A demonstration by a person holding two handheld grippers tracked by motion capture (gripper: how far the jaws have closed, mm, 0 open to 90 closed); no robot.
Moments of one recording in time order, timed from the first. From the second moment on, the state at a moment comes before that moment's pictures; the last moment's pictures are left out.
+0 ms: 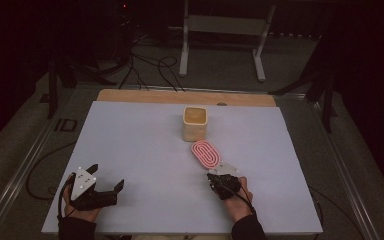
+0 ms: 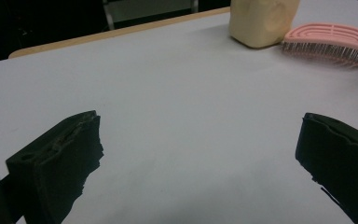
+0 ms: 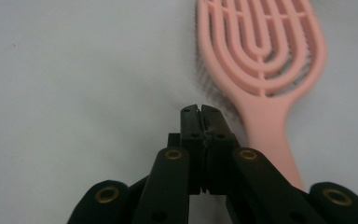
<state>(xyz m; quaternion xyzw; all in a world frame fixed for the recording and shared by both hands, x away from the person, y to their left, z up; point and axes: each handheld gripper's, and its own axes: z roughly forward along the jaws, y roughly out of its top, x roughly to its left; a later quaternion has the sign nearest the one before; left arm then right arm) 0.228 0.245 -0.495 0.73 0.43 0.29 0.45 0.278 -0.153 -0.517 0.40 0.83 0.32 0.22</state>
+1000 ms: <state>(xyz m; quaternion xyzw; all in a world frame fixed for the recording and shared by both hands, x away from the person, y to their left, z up) 0.224 0.246 -0.491 0.72 0.42 0.30 0.46 0.236 -0.263 -0.474 0.39 0.75 0.49 0.23</state>
